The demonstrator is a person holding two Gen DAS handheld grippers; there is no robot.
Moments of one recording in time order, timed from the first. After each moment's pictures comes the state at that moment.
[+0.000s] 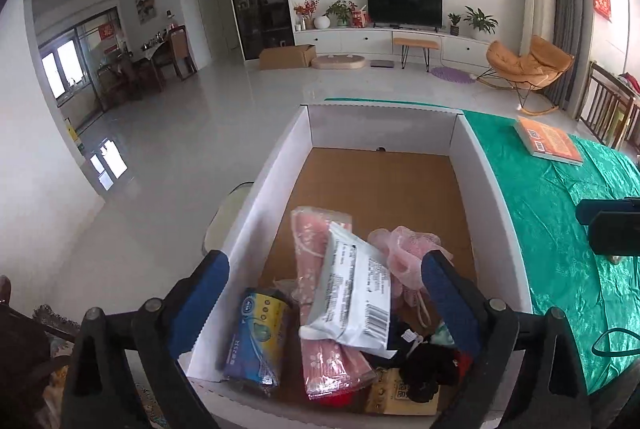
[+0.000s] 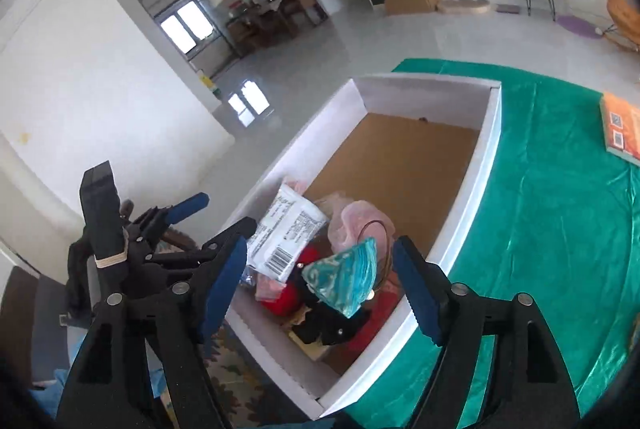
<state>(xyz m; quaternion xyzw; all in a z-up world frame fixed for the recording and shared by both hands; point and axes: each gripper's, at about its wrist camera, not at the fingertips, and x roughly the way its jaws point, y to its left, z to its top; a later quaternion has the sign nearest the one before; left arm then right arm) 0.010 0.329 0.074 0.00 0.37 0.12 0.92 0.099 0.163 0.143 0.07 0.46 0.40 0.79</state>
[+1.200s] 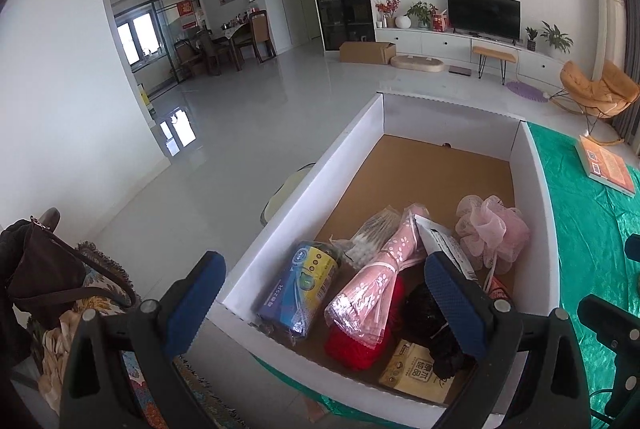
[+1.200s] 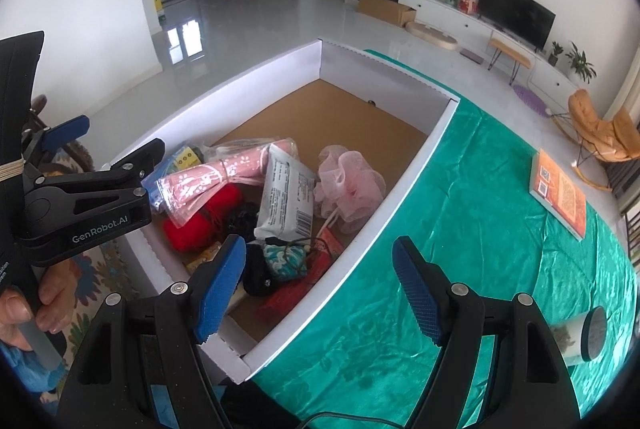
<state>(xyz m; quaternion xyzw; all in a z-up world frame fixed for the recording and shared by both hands) -0.031 0.305 0.069 -0.02 0.37 0.26 0.89 0.032 0.190 0.127 -0.17 0.42 0.29 0.84</state>
